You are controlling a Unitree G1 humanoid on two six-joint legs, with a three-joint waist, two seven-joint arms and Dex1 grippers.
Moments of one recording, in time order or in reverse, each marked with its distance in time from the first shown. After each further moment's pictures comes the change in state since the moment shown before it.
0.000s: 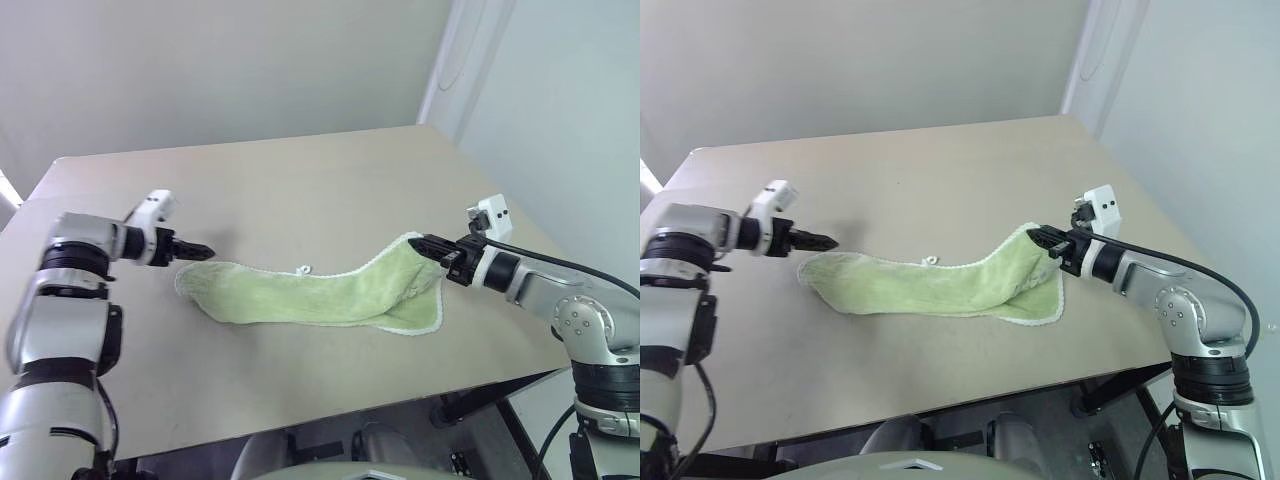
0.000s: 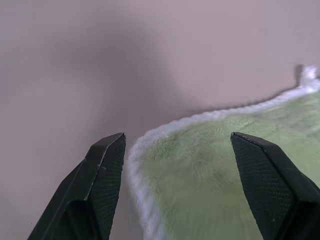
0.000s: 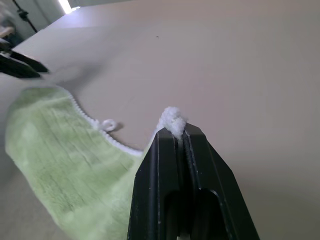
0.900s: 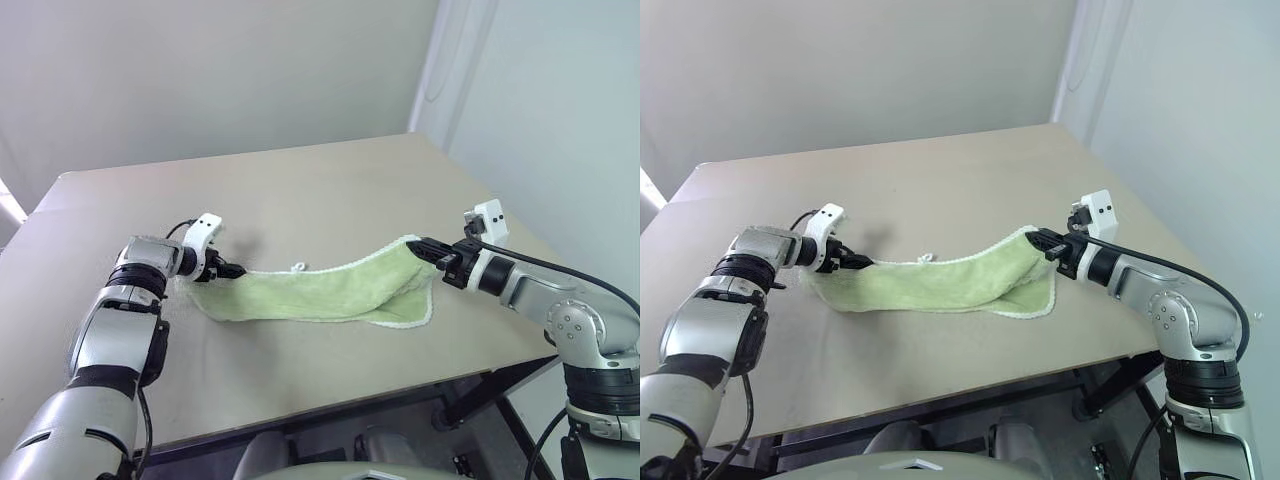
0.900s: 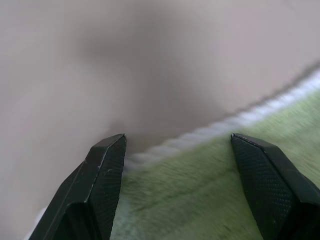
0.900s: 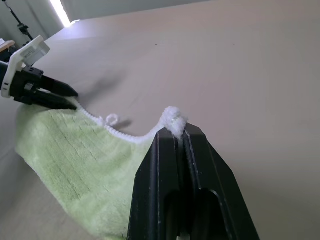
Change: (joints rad) left arm 0.054 -0.120 0.064 0.025 0.064 -0.155 0.336; right arm 0.024 0.028 -0.012 -0.003 -0.014 0.000 -0.017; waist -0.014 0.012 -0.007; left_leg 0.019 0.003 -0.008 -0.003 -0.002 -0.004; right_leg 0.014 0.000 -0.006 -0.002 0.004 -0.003
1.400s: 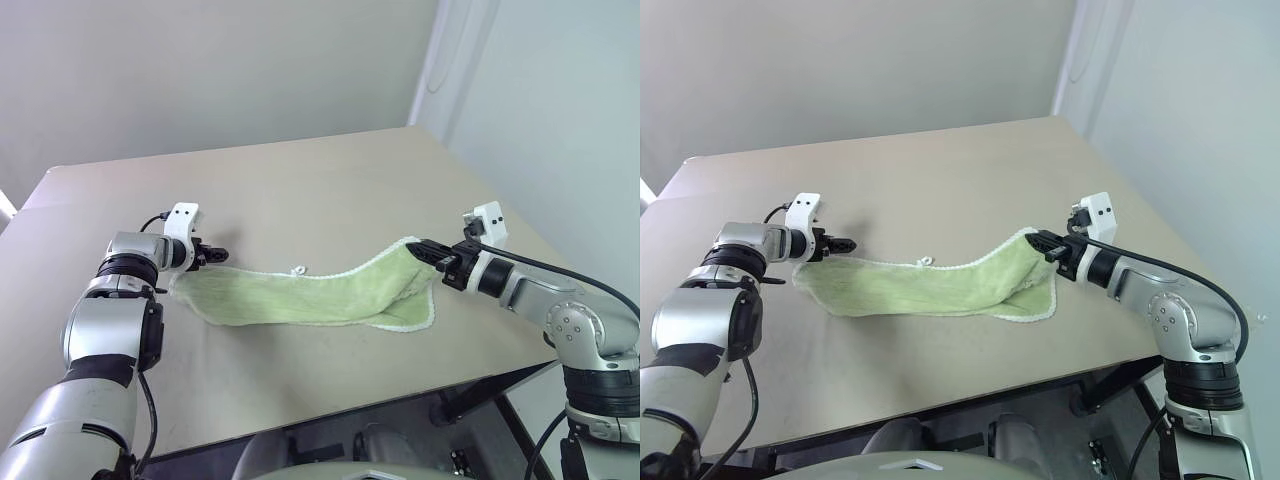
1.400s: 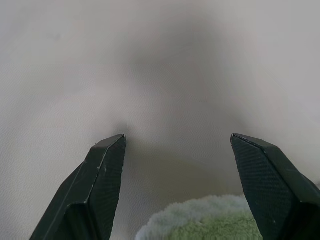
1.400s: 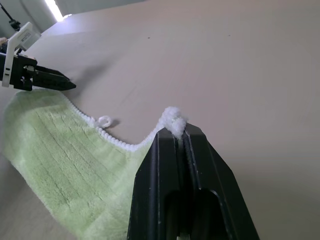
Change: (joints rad) left arm -0.051 0.016 0.085 0.045 -0.008 0.094 0.146; right arm 0.005 0.004 0.000 -0.009 -0.005 0.000 0.000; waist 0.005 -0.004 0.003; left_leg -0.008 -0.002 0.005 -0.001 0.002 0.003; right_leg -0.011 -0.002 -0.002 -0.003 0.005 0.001
